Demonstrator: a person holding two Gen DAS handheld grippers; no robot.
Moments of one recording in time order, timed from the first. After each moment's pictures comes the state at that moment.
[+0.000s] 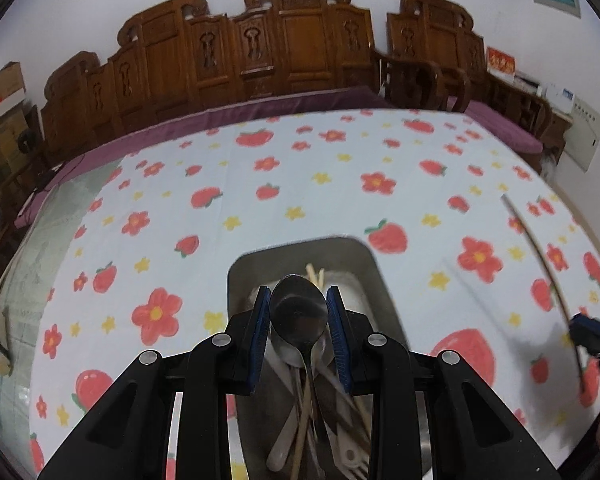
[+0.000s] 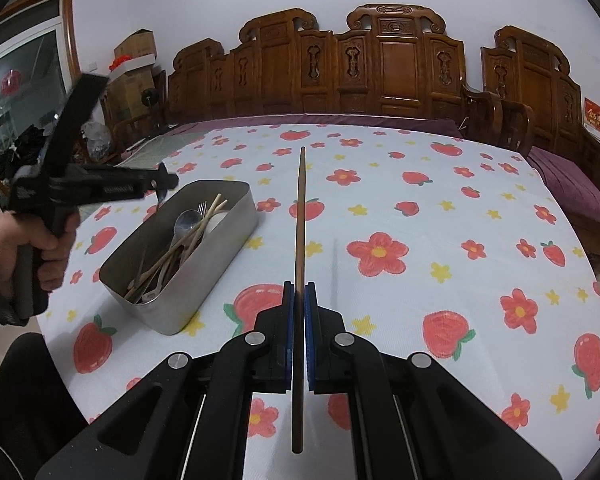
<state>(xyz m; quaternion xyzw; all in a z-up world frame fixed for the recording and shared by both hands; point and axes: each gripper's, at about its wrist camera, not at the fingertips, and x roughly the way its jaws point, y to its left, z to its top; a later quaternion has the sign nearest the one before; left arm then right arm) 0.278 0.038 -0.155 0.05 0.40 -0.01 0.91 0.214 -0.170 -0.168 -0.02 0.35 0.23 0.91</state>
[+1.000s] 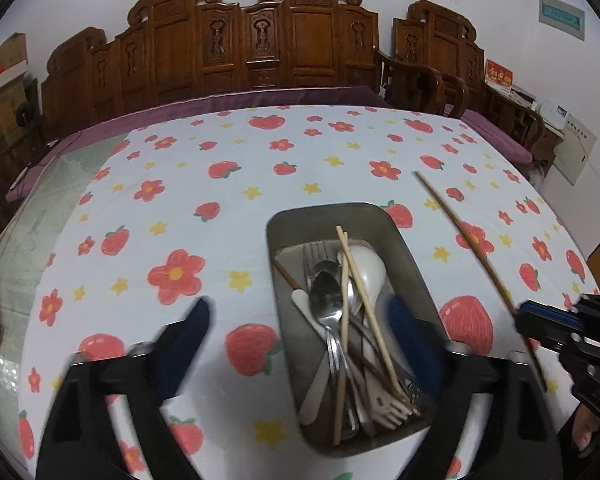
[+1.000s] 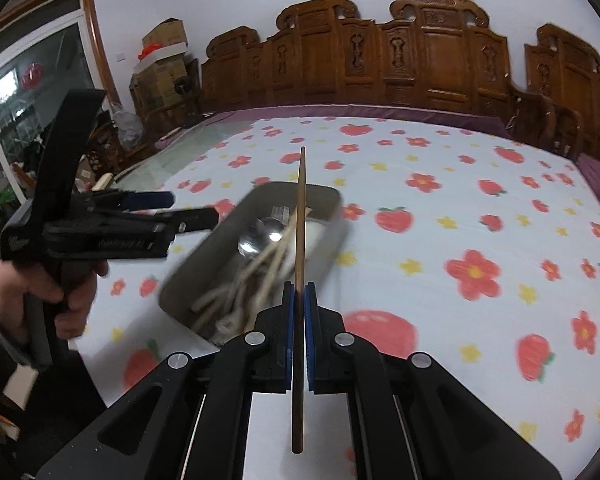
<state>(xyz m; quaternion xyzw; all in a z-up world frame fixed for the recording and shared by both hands) 0.239 0.089 -0.151 0.00 0.40 -0.03 0.91 0.225 -0.077 -0.158 -0.01 0.37 0.30 0.88</state>
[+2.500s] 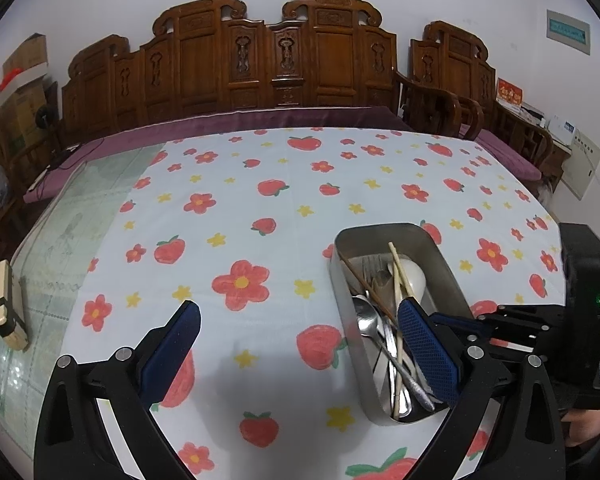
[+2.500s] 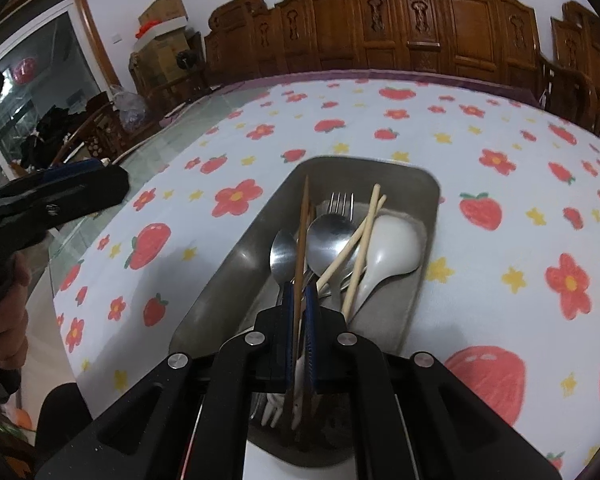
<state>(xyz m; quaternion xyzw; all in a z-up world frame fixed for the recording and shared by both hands) 0.216 0.143 -0.125 0.00 0.38 -0.01 0.92 0.262 0.006 -0.192 -0.01 0.42 0.31 0.86</state>
